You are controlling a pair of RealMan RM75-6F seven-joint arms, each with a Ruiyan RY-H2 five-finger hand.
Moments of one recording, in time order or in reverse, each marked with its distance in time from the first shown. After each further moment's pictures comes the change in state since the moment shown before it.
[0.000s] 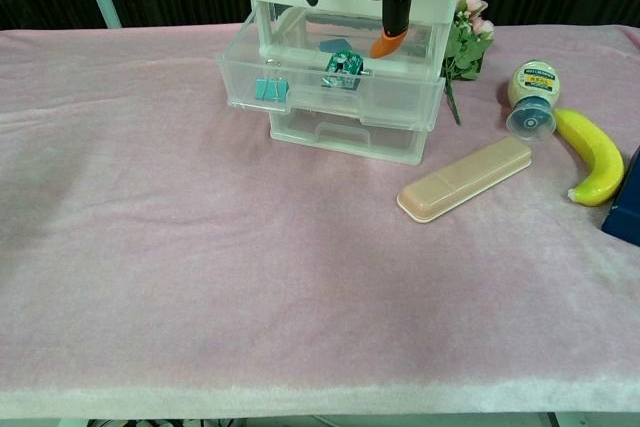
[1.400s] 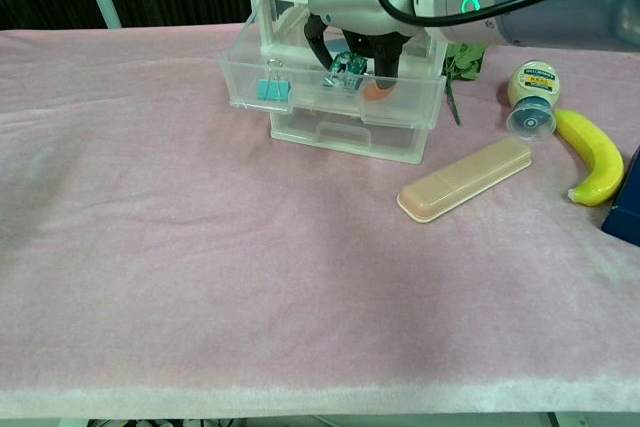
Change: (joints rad) left arm -0.007 0.006 -0.011 -0.014 -0.045 -0.033 0.005; right arm 0.081 -0.112 -0.129 0.187 0.027 -0.037 0.141
